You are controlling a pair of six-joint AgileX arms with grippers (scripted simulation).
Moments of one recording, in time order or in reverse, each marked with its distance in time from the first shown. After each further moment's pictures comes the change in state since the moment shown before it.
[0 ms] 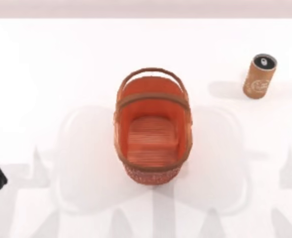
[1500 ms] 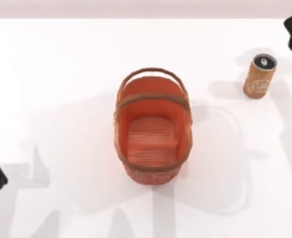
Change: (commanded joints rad) left arm 0.000 0.000 0.000 0.000 0.000 0.000; right arm 0.100 1.810 1.746 -1.063 -0.038 -0.414
